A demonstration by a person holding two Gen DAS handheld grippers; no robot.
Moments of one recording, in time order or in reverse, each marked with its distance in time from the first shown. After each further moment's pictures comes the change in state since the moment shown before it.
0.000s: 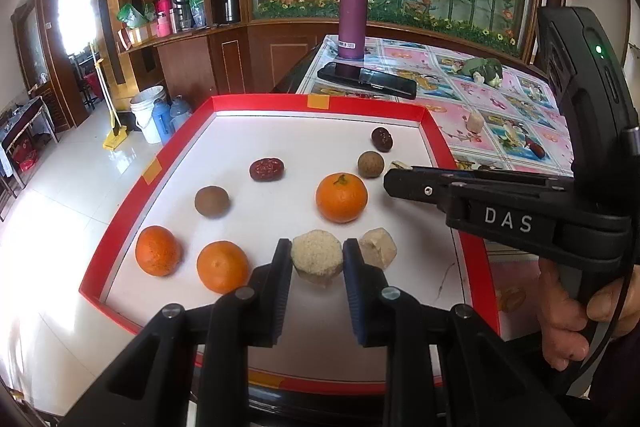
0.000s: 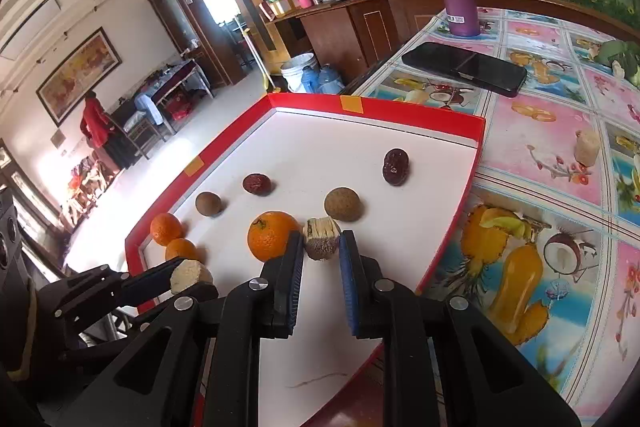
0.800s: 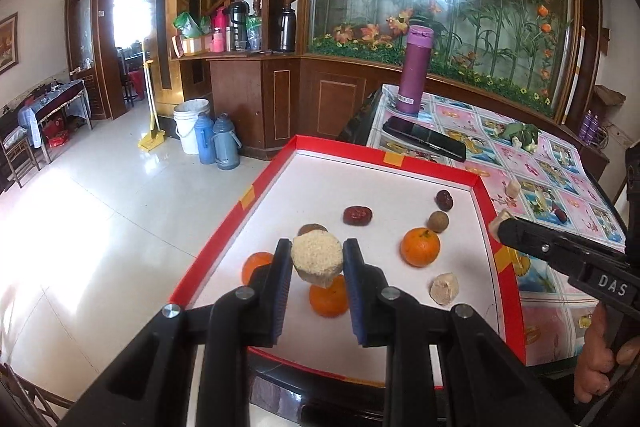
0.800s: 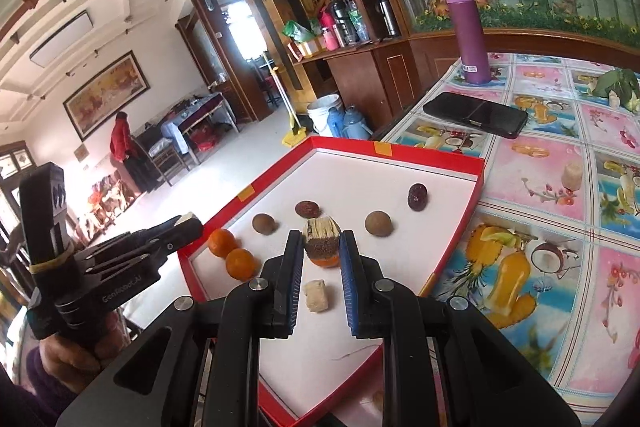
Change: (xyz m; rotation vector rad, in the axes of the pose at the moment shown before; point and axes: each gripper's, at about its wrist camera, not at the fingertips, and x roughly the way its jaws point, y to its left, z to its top) left arm -0.026 0.054 0.006 -0.149 -0.140 0.080; right arm -0.045 0.017 -0.008 -0.028 -0.149 0.078
